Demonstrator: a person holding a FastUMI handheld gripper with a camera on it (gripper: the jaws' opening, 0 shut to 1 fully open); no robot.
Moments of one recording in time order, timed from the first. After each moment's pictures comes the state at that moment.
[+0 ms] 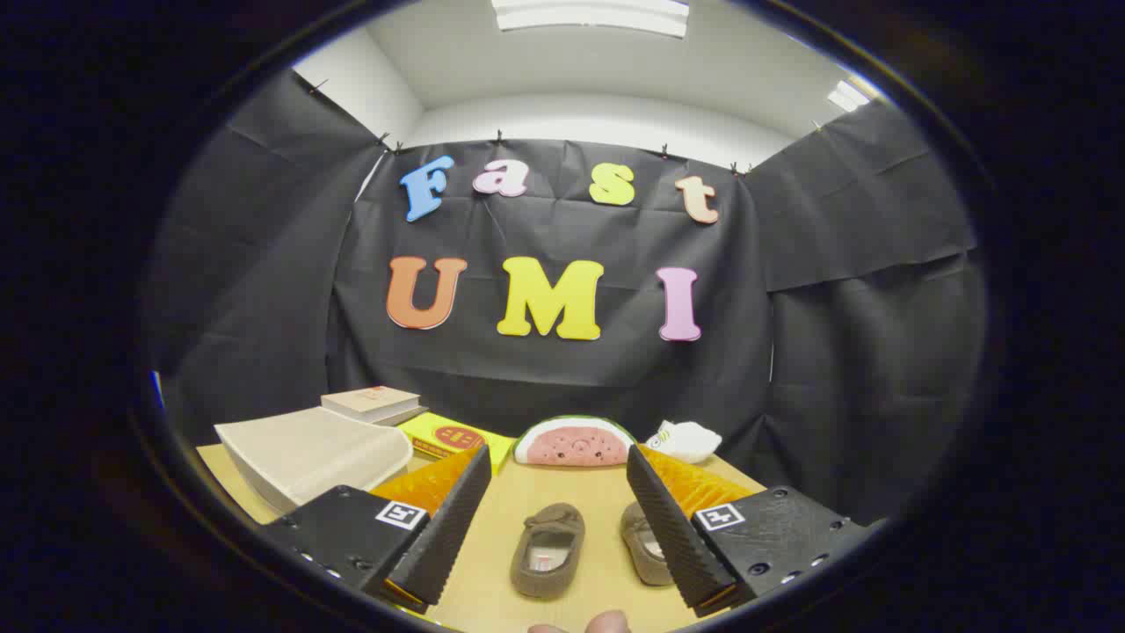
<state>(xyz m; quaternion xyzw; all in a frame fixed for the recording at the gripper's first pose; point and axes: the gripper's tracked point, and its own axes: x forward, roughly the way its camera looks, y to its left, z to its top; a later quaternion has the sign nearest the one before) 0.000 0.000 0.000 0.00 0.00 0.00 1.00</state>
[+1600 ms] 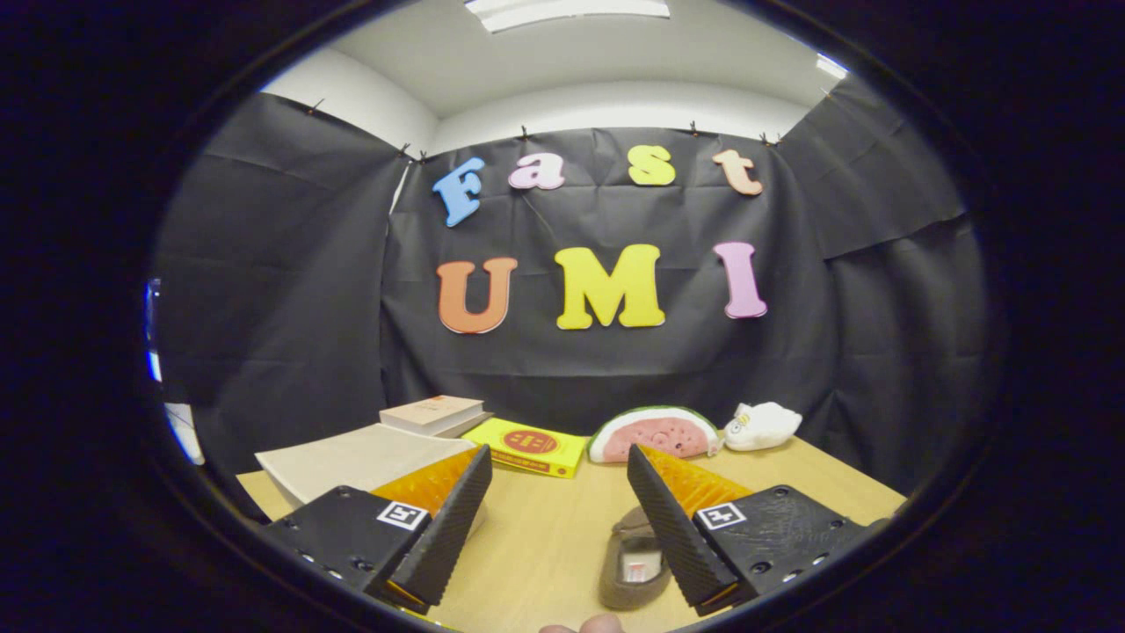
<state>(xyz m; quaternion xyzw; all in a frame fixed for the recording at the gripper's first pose) 0.034 0.091 -0.013 0.05 0.01 0.11 0.99</state>
